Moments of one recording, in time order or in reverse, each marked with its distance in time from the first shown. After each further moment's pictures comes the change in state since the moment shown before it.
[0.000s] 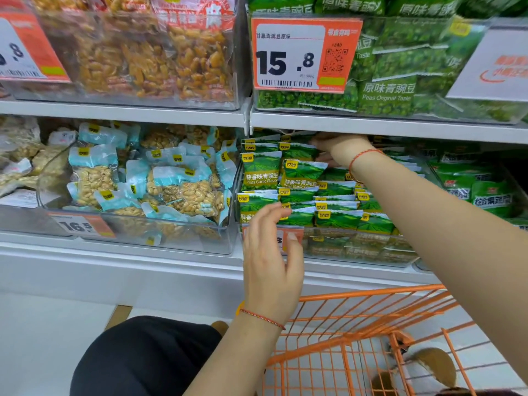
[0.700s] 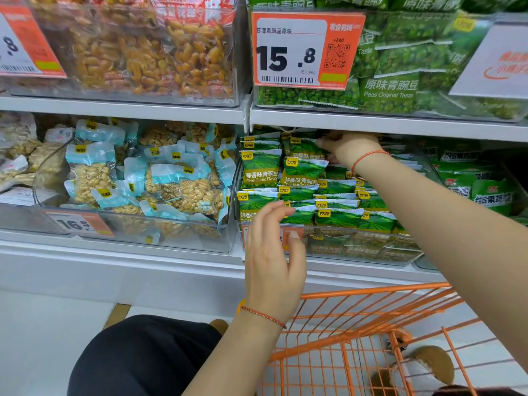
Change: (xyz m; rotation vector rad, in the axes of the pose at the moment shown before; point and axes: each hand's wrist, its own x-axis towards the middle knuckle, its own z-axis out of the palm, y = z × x) left_hand 0.001 0.000 0.001 -0.001 -0.031 -0.012; right_hand 0.007 0.012 -0.006 -0.241 0.095 -0.079
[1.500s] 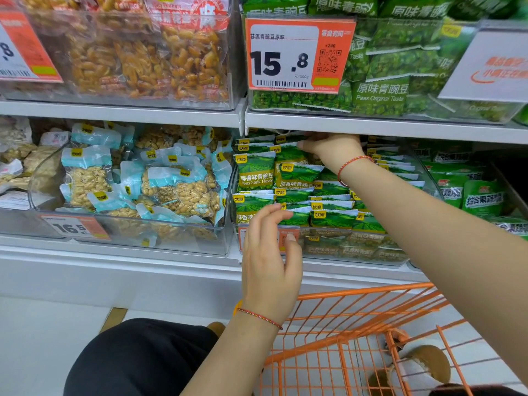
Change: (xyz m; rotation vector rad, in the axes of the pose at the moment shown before) left_hand 0.000 0.001 0.000 0.019 -0.013 0.007; right_hand 0.010 -0.010 0.012 0.000 0.116 -0.064
